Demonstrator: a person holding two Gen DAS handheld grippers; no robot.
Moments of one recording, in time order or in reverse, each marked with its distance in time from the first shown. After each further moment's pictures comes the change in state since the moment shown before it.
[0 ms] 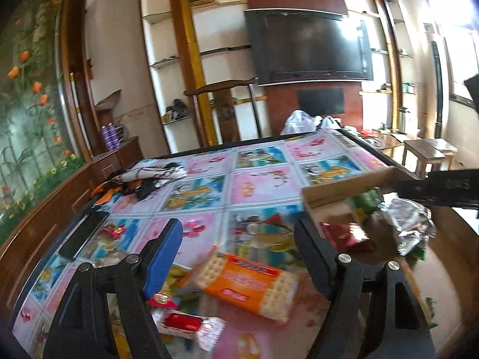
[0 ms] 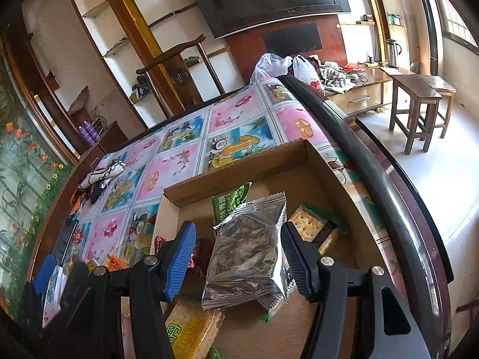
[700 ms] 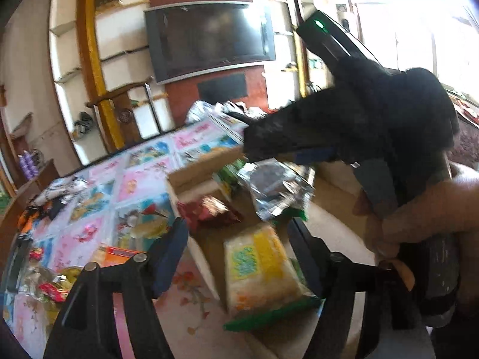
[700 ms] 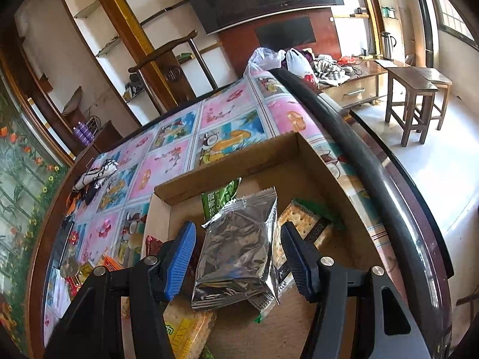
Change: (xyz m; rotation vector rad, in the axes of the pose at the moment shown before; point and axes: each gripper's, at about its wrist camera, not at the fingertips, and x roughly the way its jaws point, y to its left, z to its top) left arm -0.034 -0.086 -0.024 0.209 0.016 -0.411; right arm 0.003 -0.010 0.001 0.029 0.021 -0.020
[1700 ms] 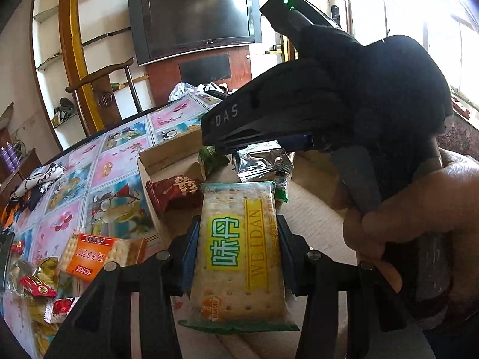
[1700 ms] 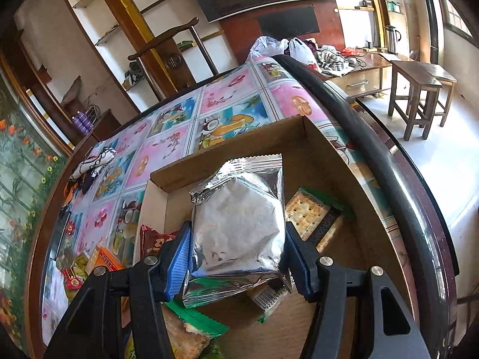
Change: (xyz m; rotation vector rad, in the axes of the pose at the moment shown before) left arm 0.019 -0.013 -0.009 0.009 0.112 -0.120; right arm 0.016 0.001 -0.006 -0.015 0.064 0.001
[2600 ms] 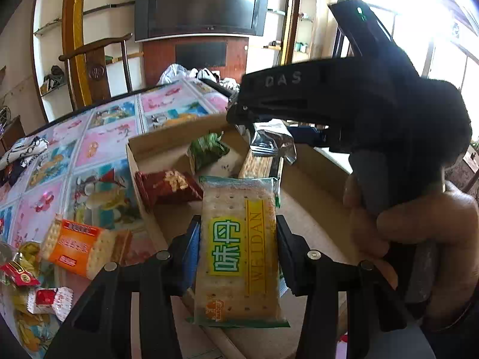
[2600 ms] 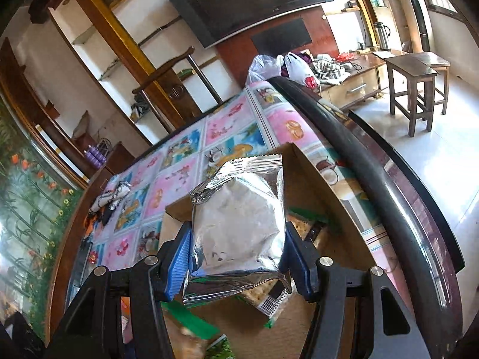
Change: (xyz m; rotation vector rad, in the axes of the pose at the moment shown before) left arm 0.003 0.015 0.011 -0.126 0.067 -0.122; right arm -0.025 -0.017 0.010 0.102 -0.098 0.077
